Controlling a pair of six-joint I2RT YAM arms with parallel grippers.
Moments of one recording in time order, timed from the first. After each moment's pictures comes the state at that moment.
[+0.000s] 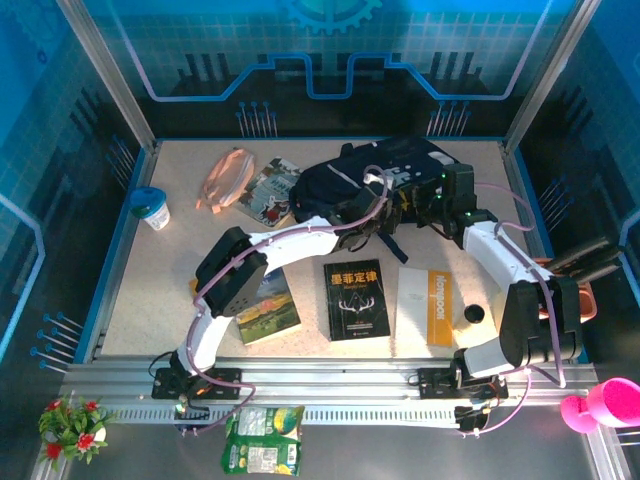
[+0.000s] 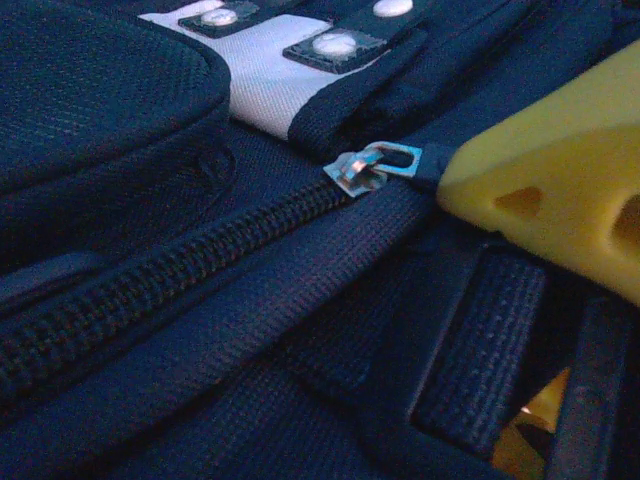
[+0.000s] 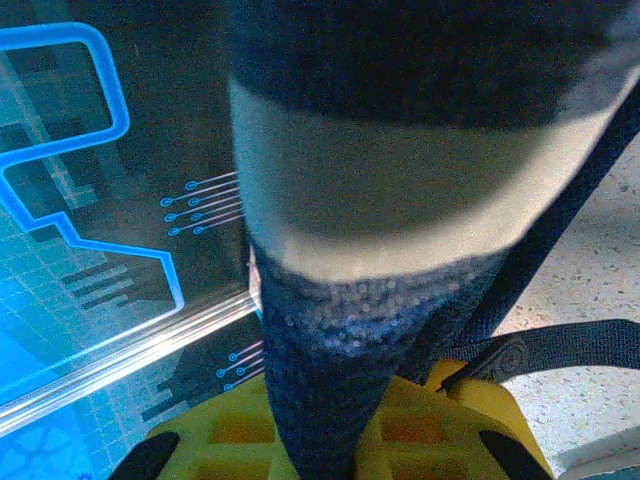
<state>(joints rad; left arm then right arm) -0.82 2.13 1.65 -0.10 -0.16 -0.52 0.12 1.45 0.98 -0.13 -0.39 1.48</state>
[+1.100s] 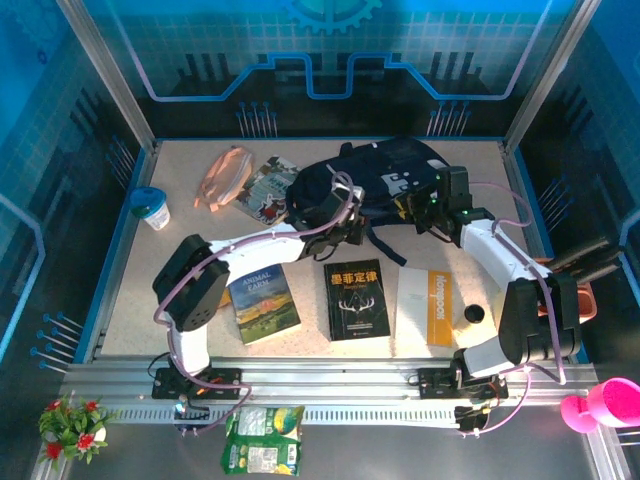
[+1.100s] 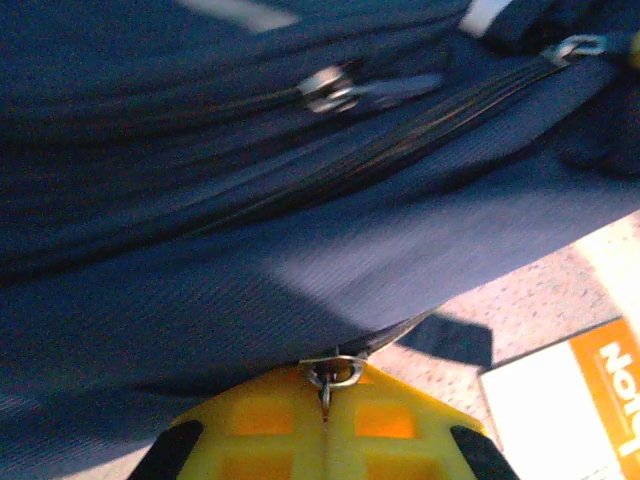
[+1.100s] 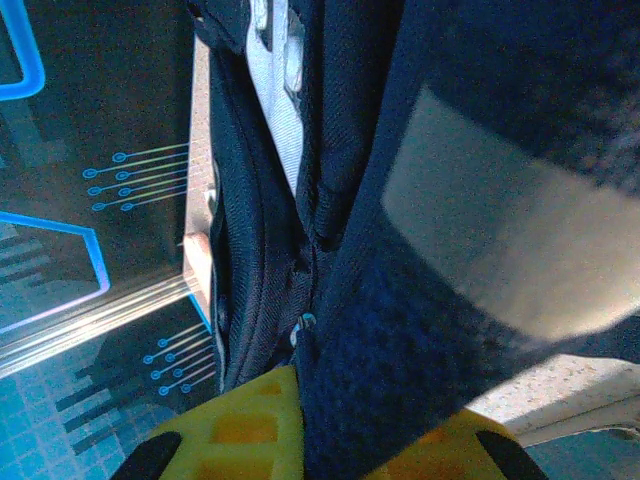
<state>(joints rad) -0.74 1.81 1.27 -0.19 -0.07 -0.50 0.13 1.47 1.00 -0.26 -0.37 1.33</state>
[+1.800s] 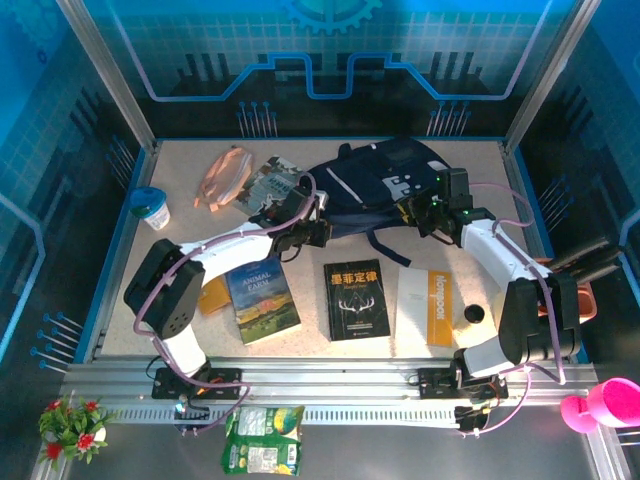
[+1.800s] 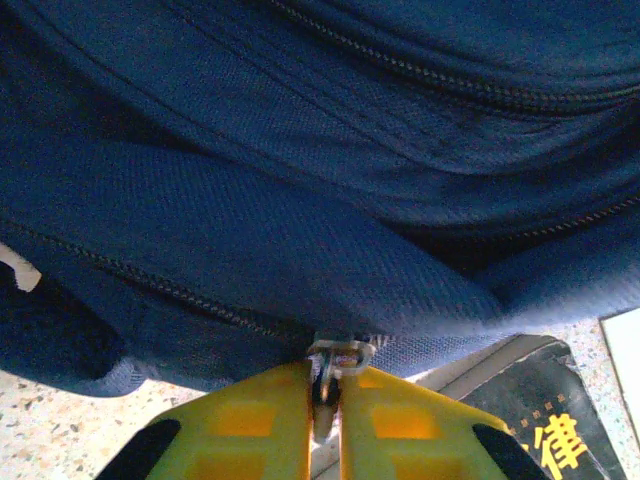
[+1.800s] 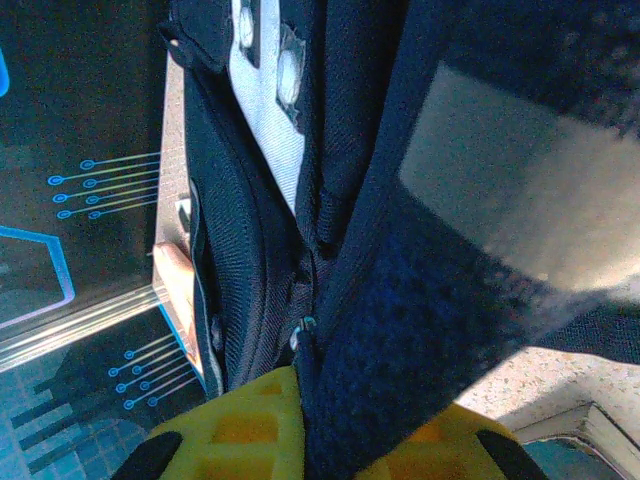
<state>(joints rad) -0.58 1.75 1.13 -0.21 0.06 -0.42 0.13 1.47 1.00 -0.30 -0.34 1.28</state>
